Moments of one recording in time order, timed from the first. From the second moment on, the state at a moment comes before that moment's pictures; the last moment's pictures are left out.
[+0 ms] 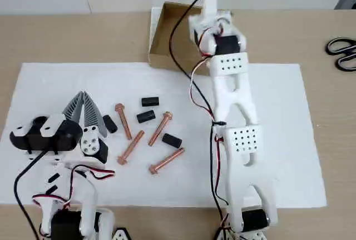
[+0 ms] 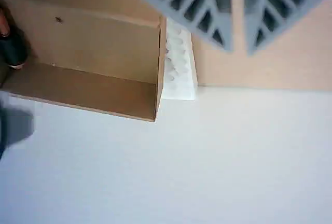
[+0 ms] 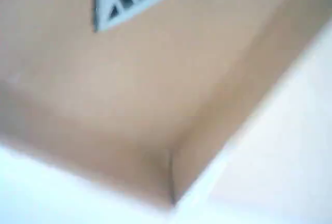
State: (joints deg) left arm -2.1 -103.3 77.1 39.8 11.0; right arm -12.6 66.0 -90.1 62.2 -0.7
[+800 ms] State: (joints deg) left arm -2.1 -103.3 77.1 48.3 11.0; right arm -32.3 58.5 -93.8 96.1 -7.1
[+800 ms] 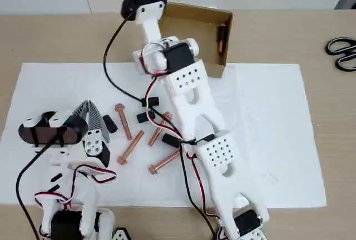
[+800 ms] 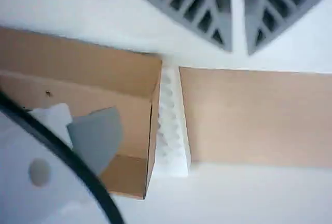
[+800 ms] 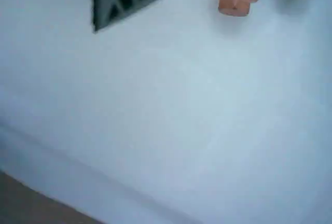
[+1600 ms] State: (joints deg) left arm -2.1 -103.3 77.1 48.3 11.0; right arm -32.1 38.3 -93.9 96.8 -3.5
